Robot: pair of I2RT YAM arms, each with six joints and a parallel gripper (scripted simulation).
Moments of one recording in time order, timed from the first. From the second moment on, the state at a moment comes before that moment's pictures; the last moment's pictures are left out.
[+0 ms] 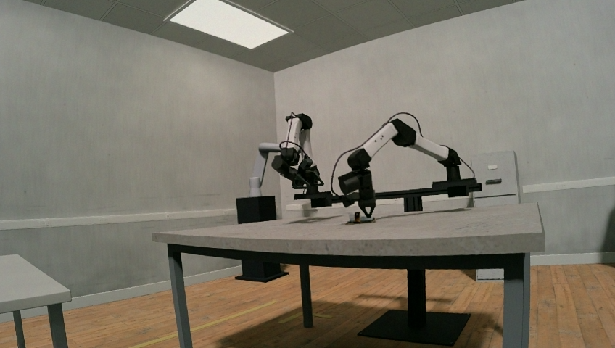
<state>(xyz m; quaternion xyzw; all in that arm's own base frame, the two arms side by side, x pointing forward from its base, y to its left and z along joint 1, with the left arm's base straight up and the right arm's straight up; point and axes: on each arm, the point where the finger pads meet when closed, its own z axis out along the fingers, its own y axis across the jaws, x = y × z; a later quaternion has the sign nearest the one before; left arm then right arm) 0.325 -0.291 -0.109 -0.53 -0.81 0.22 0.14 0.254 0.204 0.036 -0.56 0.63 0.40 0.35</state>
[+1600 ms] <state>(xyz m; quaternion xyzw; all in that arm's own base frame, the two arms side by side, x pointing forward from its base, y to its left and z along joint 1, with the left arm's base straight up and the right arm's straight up) 0.217 -0.321 -0.109 -0.56 -0.79 0.21 0.17 0.254 0.204 0.036 -0.56 0.63 0.40 0.35</state>
